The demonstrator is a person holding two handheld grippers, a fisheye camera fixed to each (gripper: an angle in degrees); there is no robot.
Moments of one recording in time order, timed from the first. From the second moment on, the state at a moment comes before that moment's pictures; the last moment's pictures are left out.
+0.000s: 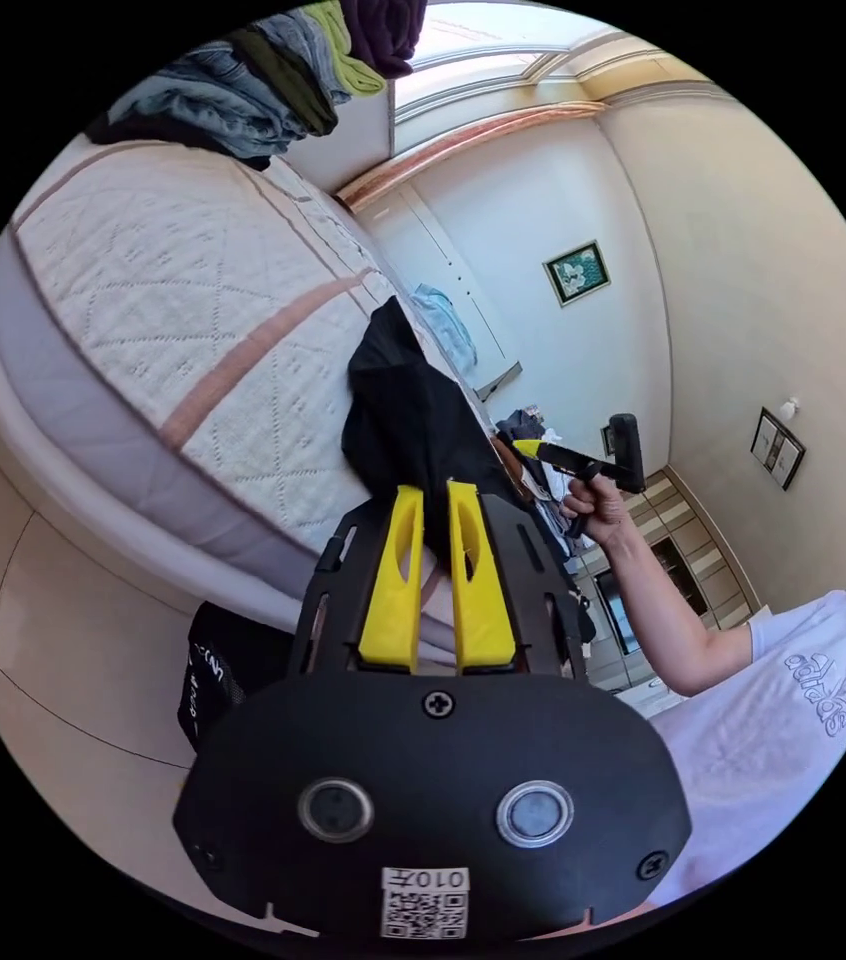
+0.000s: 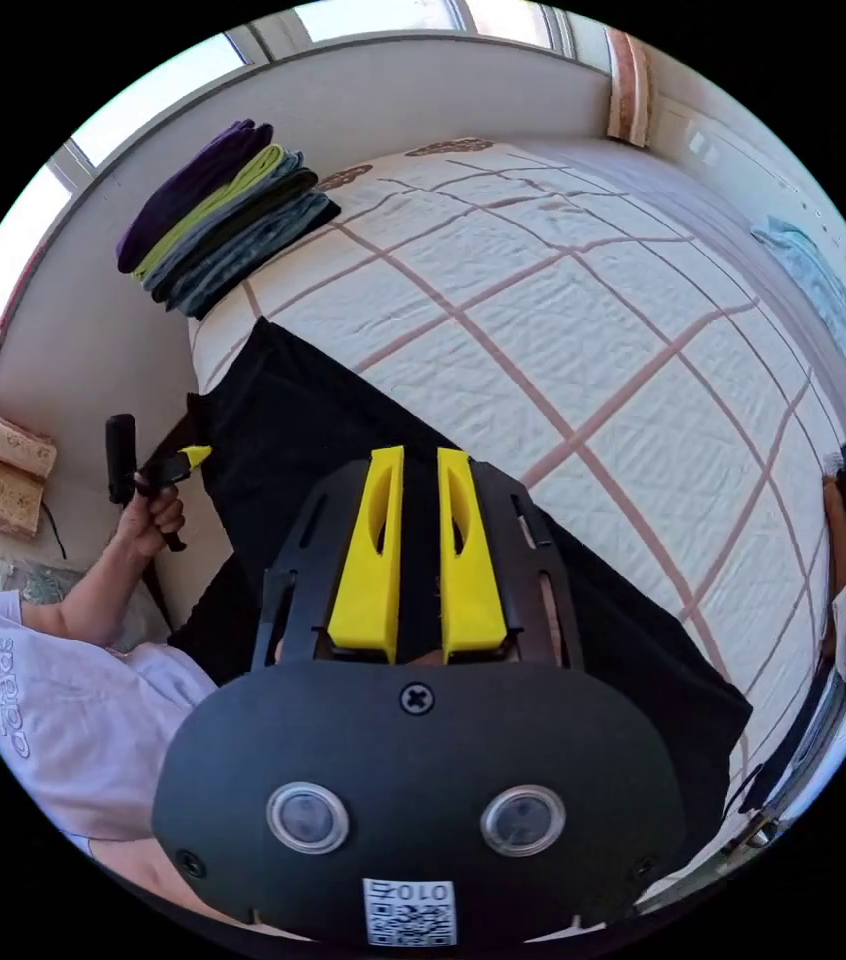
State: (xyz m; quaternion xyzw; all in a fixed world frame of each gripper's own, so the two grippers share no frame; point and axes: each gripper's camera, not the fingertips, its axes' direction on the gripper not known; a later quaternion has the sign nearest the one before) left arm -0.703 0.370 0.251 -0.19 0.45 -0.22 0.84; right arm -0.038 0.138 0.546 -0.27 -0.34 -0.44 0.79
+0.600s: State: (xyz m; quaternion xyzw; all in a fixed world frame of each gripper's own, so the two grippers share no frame) left arm -0.579 0.160 0.292 -0.21 0.24 0.28 0.90; right arm 0.239 0.113 0.596 -0.24 -0.23 -0.26 0.91
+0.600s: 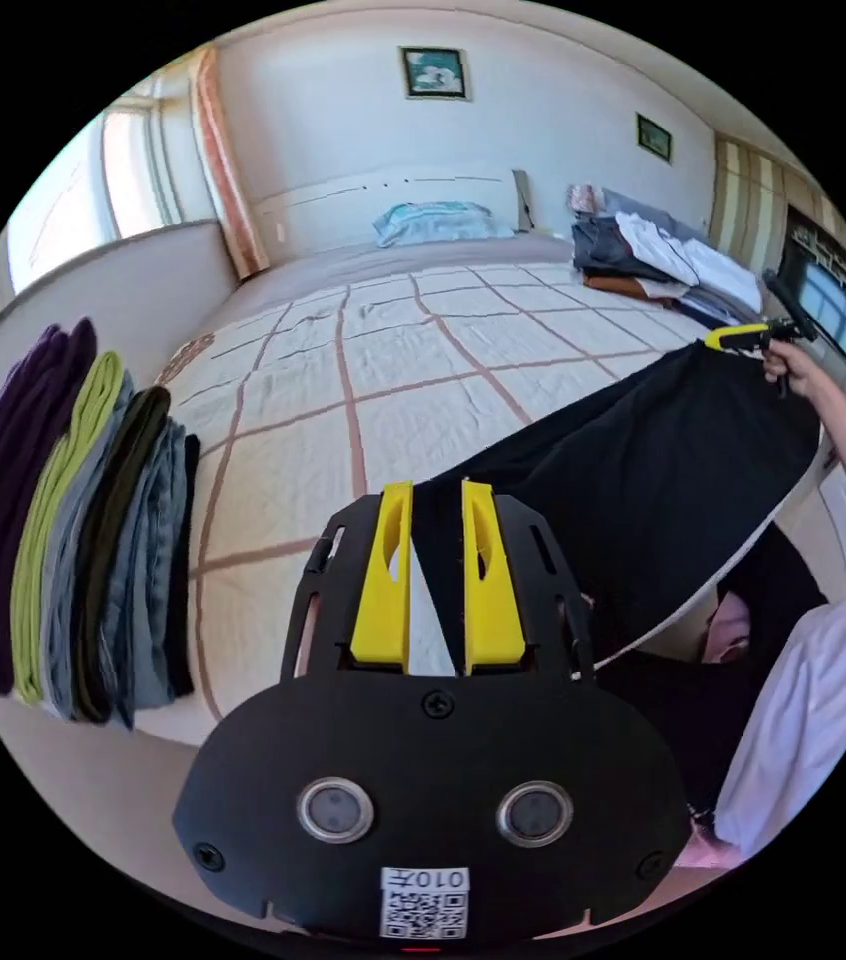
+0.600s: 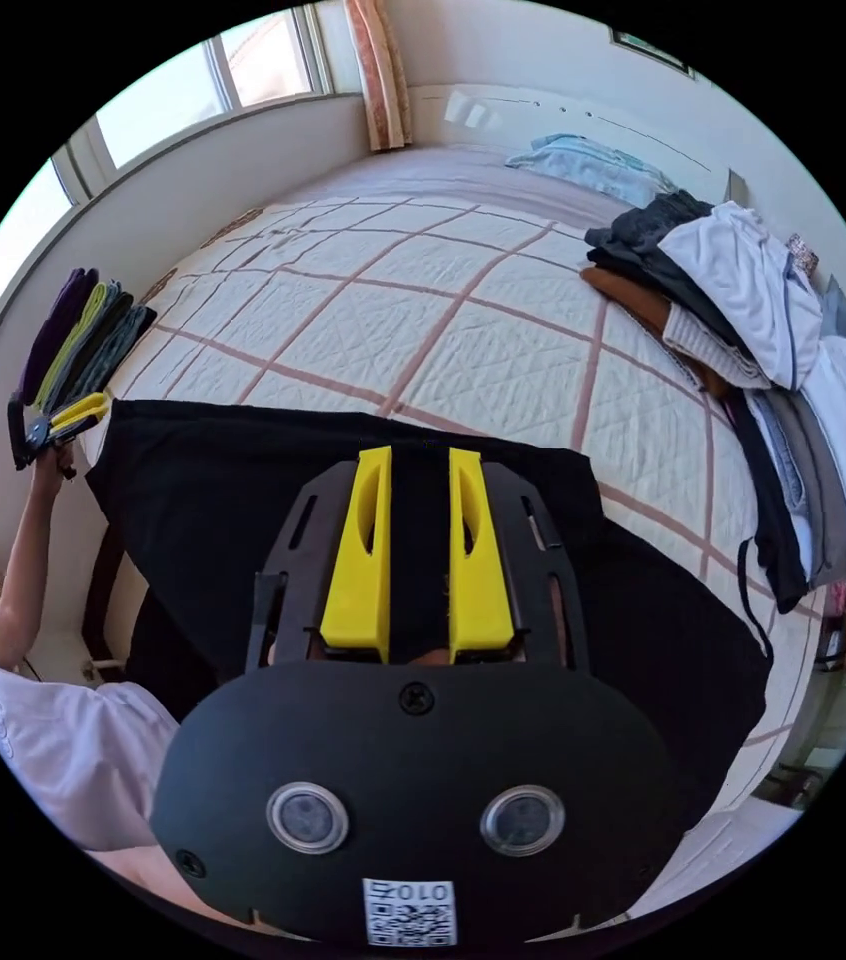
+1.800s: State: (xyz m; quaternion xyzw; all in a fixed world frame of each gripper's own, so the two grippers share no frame) left arm -0.486 0.057 0.327 -0.30 0.22 0.24 0.90; right arm 0.359 0.078 0.817 -0.38 -0.23 -0.24 0.87
